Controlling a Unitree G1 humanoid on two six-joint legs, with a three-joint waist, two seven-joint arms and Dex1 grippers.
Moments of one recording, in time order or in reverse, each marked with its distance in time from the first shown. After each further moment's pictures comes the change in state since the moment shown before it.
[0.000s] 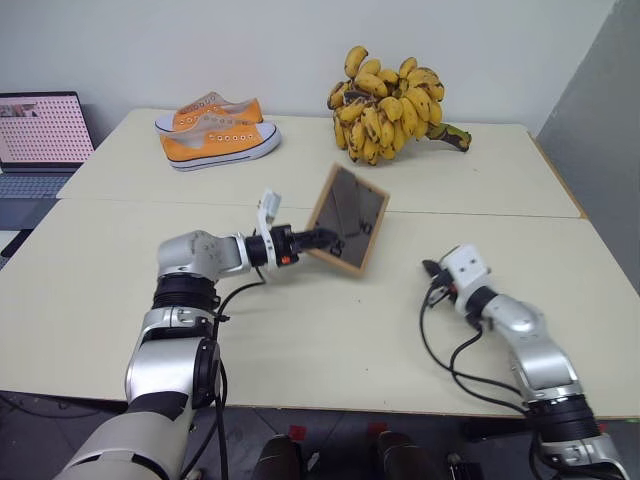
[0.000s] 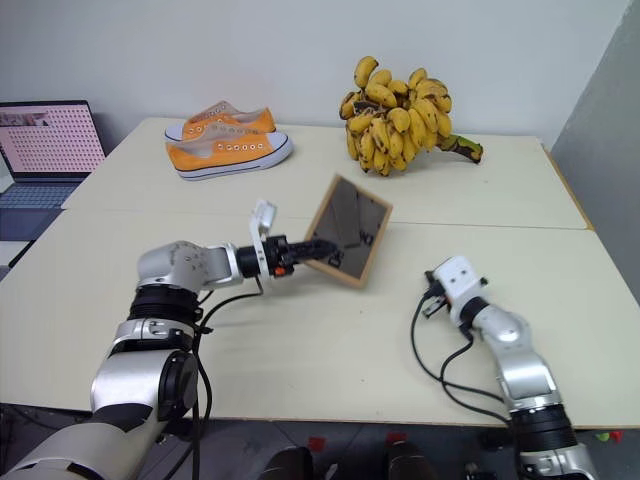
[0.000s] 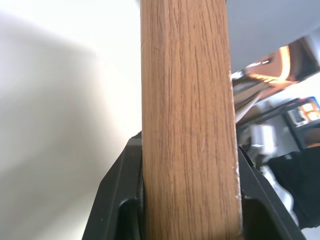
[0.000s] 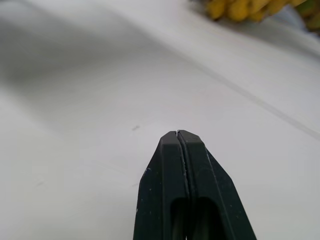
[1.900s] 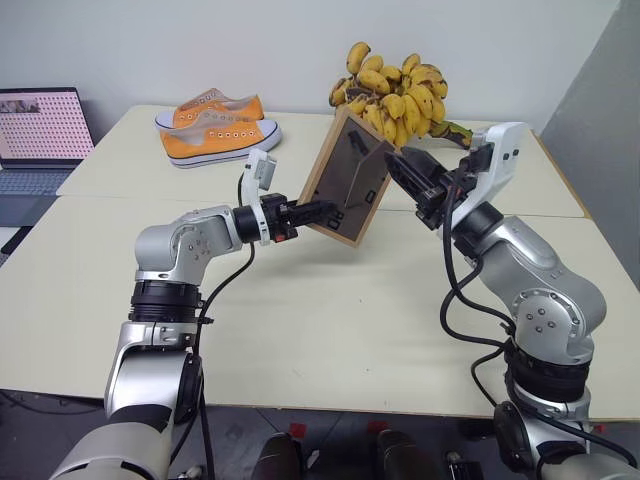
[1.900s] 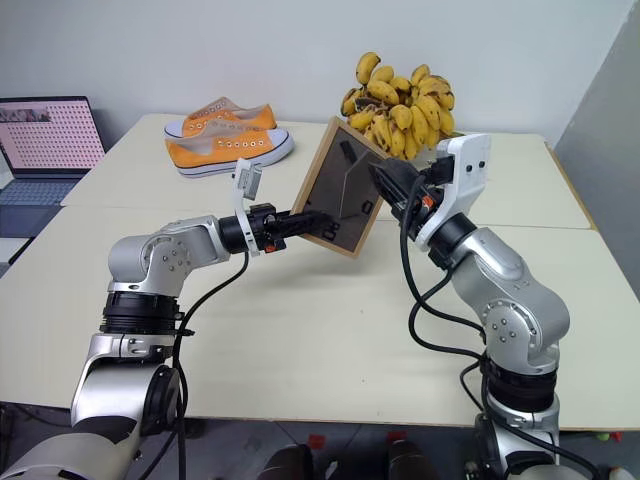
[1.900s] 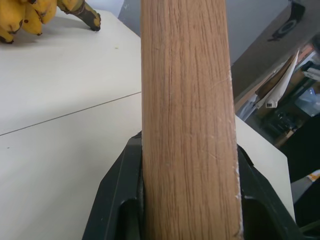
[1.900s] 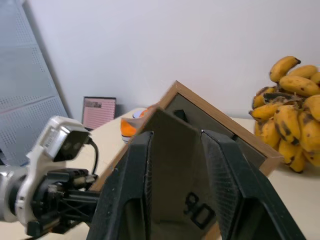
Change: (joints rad) left arm 0.061 0.073 -0.182 -0.173 -0.003 -0.250 0.012; right arm -0.325 0.196 -0.069 -0.375 0.527 0.468 -0.305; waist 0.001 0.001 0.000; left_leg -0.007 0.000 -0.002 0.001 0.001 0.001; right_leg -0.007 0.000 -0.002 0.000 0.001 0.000
